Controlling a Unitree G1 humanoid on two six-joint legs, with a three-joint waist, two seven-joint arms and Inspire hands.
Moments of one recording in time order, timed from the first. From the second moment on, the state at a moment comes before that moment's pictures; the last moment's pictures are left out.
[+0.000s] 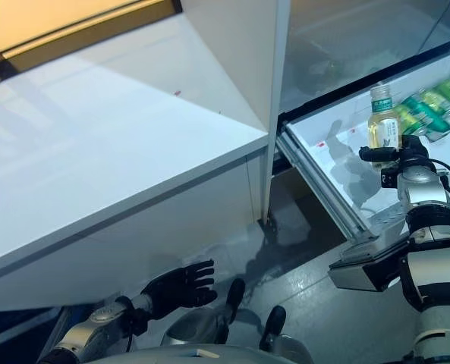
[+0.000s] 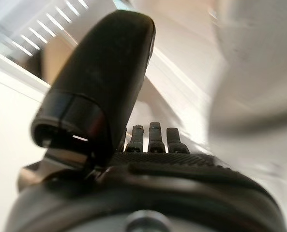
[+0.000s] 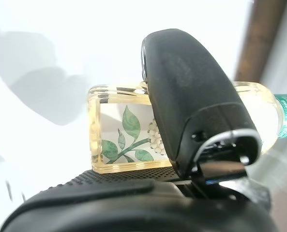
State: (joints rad) left arm 0.09 0.51 -0.49 0.52 -0.62 0.04 -0.32; right arm -0.83 -0.82 0.26 1.03 0.32 0.23 -0.05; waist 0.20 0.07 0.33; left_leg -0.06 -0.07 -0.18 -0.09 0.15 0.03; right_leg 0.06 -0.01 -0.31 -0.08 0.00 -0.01
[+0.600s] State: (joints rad) left arm -0.09 0.46 -0.31 0.82 -0.30 -0.04 -0.06; right arm -0.97 -0.88 0.33 0.98 0.01 0.37 0.30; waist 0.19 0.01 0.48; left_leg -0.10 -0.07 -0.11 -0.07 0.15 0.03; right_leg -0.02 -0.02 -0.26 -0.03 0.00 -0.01
